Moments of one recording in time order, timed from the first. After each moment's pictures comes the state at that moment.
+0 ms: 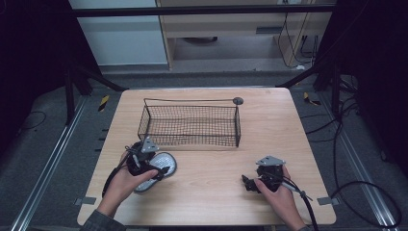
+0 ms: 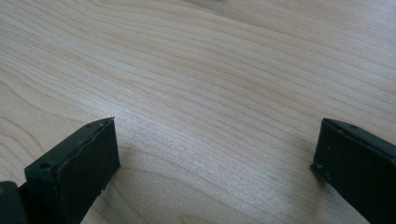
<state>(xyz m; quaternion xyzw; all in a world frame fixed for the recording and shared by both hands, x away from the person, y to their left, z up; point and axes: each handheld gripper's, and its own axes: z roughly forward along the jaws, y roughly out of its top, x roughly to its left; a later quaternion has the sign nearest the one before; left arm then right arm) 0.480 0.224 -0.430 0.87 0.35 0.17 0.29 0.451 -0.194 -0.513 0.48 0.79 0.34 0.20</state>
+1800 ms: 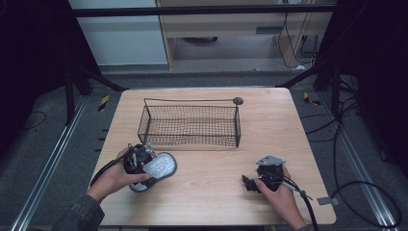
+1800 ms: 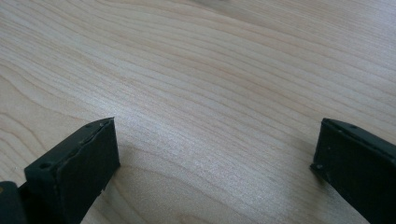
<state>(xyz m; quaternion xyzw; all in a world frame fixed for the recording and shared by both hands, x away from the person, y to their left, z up) 0.496 0.234 -0.446 0.94 0.29 0.09 0.12 0.452 -0.195 -0.513 0.47 0.79 0.33 0.20</state>
